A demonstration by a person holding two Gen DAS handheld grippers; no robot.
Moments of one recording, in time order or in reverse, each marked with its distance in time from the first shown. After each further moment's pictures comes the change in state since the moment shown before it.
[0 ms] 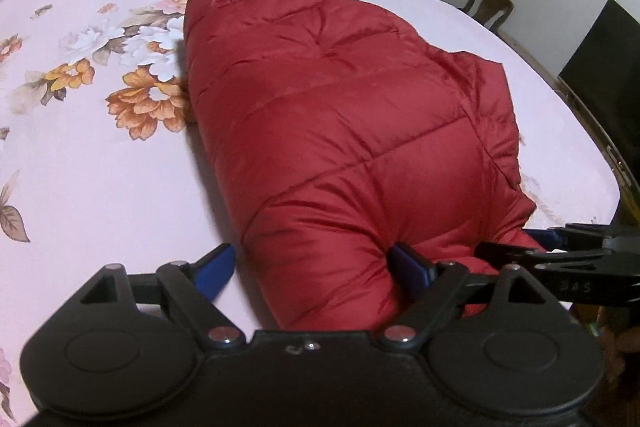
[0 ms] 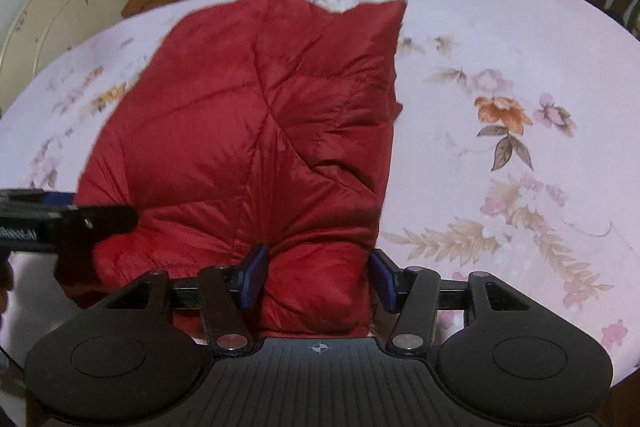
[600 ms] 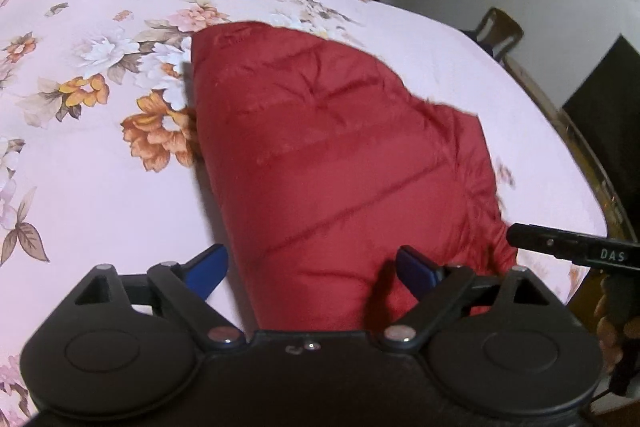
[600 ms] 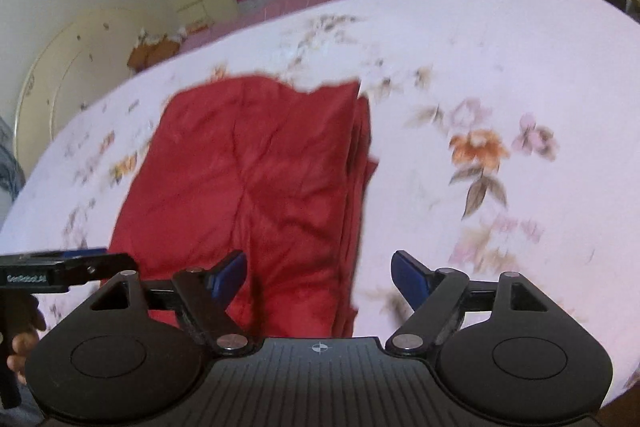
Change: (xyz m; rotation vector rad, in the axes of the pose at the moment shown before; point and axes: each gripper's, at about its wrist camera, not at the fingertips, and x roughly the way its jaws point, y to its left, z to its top) left arm -0.028 0.002 0.031 -0.112 -0.014 -0.022; right arm -0.043 -0.050 0.044 0.149 -0.090 0.111
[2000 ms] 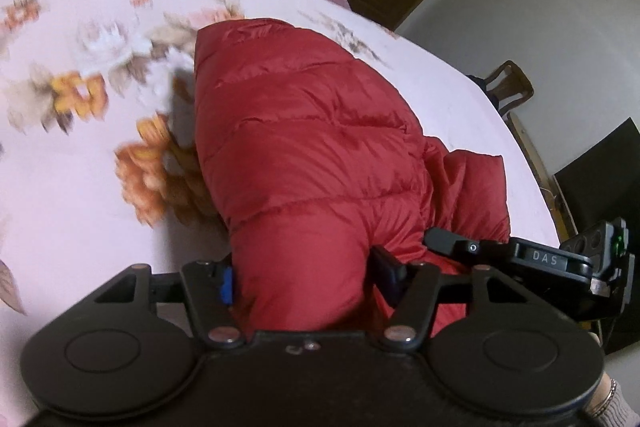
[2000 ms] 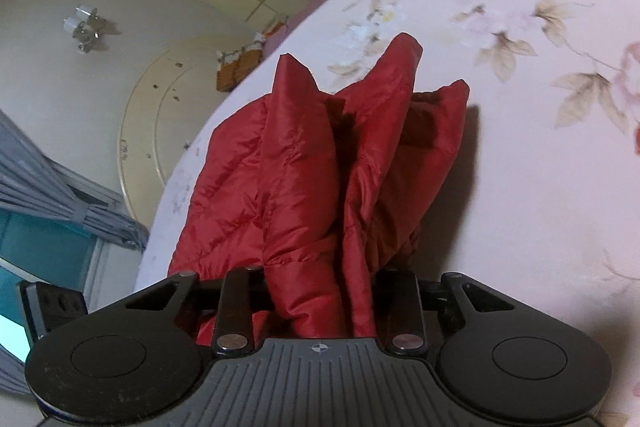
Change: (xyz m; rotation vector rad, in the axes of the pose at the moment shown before) left arm 0.011 0.029 0.049 -0.190 -0.027 -0.065; right arm 0.111 -0.020 0.064 0.287 0.128 0.477
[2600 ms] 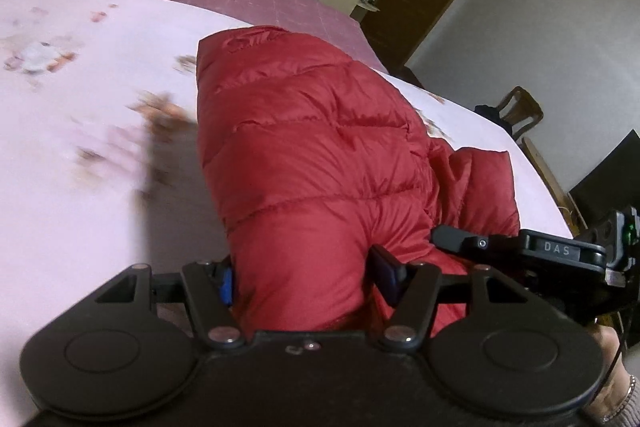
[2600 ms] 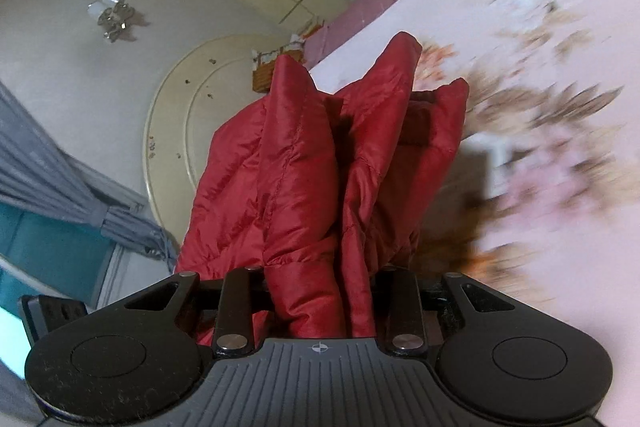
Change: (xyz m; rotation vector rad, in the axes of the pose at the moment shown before) left arm -0.120 0.177 0.071 0.066 -0.093 0.033; right arm 0.175 0.168 -0.040 -0.029 -0.045 0.024
